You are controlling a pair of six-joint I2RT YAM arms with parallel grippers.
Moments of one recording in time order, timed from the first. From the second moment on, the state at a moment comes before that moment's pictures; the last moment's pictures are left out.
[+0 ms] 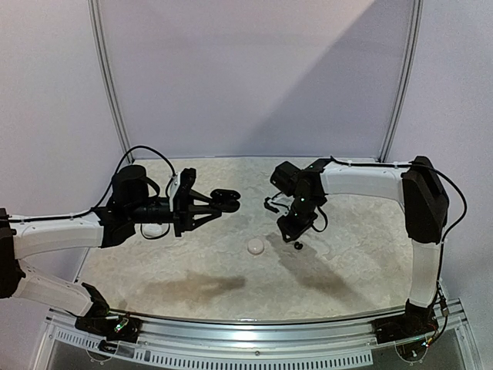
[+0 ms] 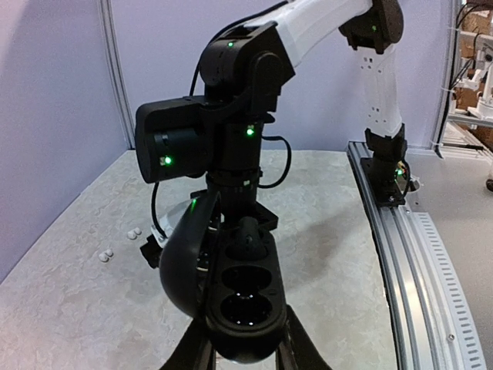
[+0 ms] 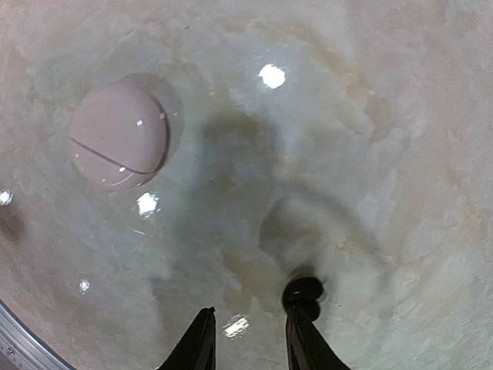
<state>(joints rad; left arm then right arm) -0.65 1.23 0.62 0.44 0.72 0.17 0.80 2.02 1.56 -0.92 -0.02 0.05</state>
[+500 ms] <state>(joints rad) -0.65 1.23 0.62 0.44 0.72 0.17 0.83 2.06 1.55 -0.95 0.02 0.08</state>
